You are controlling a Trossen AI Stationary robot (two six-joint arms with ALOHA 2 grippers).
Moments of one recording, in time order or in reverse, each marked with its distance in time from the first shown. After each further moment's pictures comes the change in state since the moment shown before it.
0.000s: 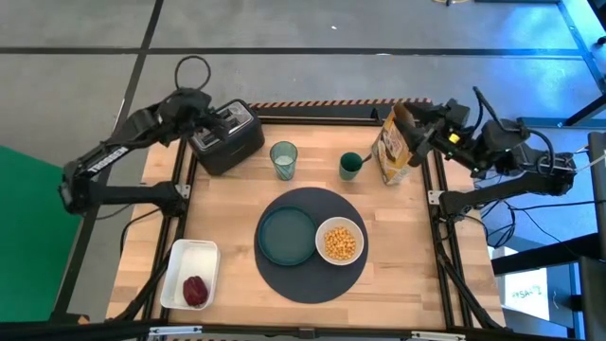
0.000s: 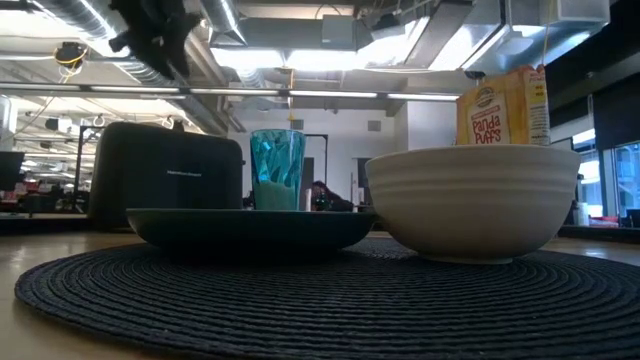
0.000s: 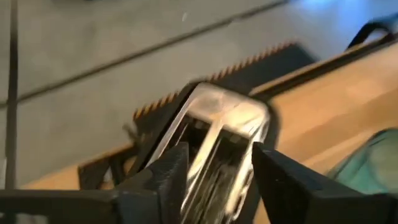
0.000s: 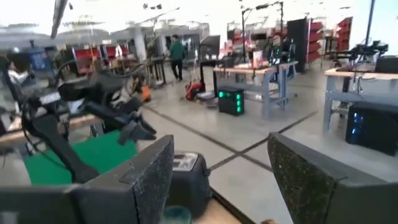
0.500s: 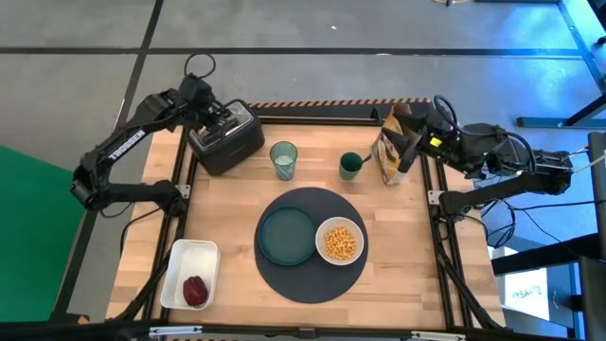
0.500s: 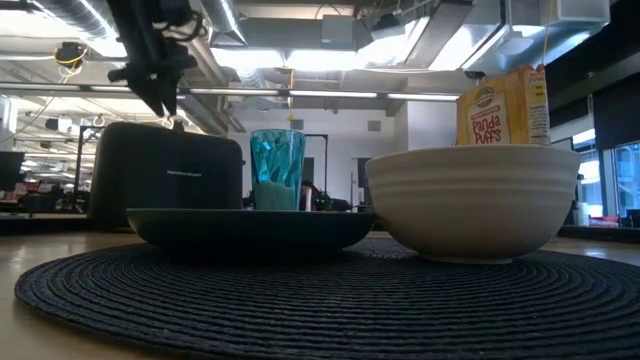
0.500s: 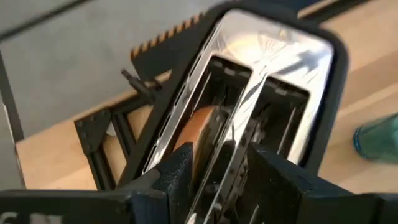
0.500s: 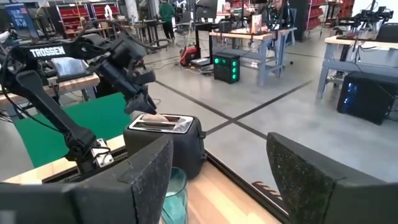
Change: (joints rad) left arm 0.272 0.148 0.000 -0.097 0.239 0.145; right arm 0.000 0.043 0.010 -0.148 -0.001 0.102
